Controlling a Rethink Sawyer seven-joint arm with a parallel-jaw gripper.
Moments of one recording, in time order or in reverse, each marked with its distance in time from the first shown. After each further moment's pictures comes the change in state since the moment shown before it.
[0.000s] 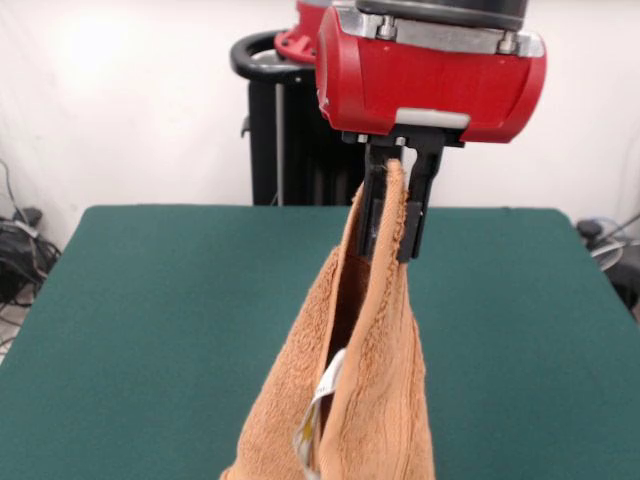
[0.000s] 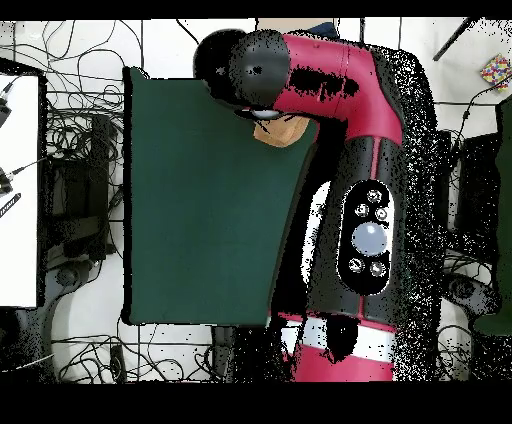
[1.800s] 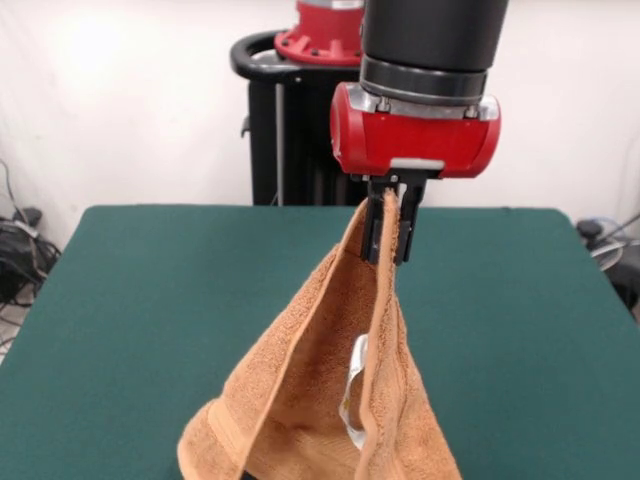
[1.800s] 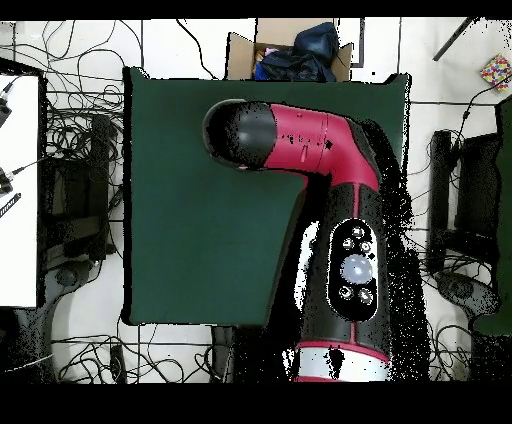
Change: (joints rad) arm 0.000 -0.079 0.000 0.323 -0.008 -0.179 0.000
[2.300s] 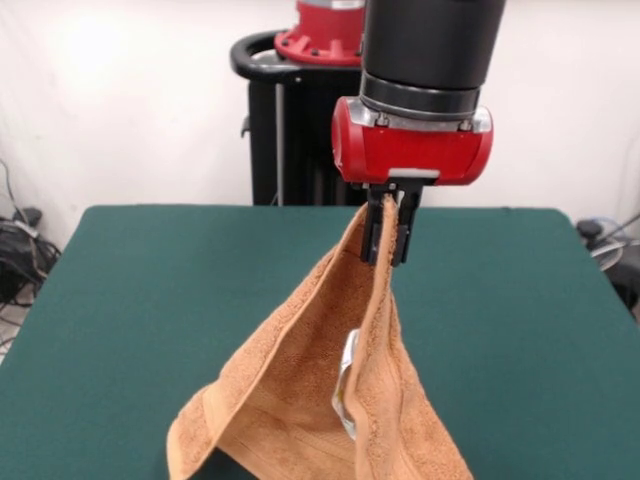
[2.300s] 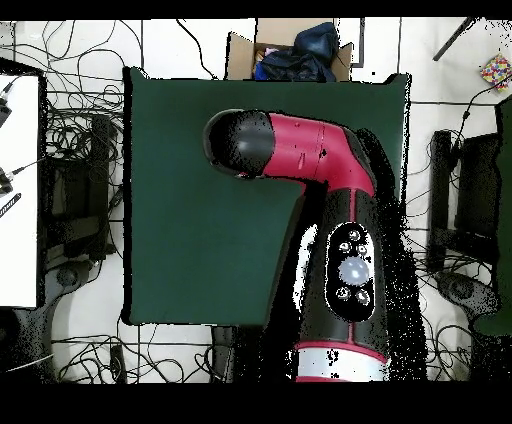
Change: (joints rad) arm 0.000 -0.001 0.000 0.040 -0.004 -0.005 0.000
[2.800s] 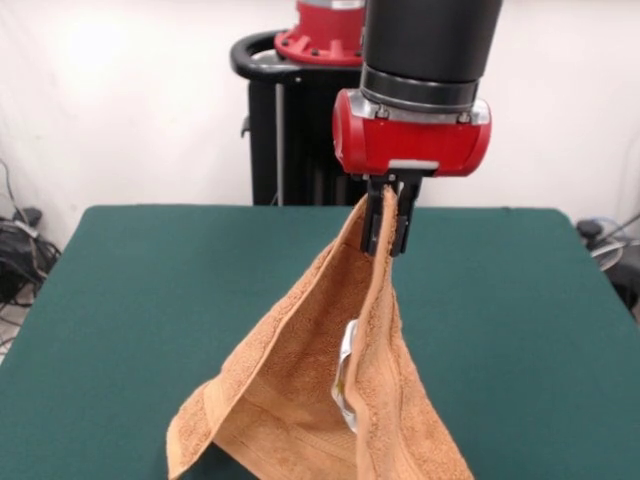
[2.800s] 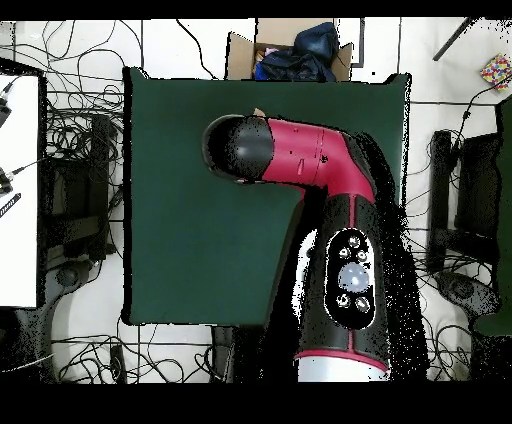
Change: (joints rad) arm 0.000 -0.021 0.000 0.028 -0.006 -0.004 0.000
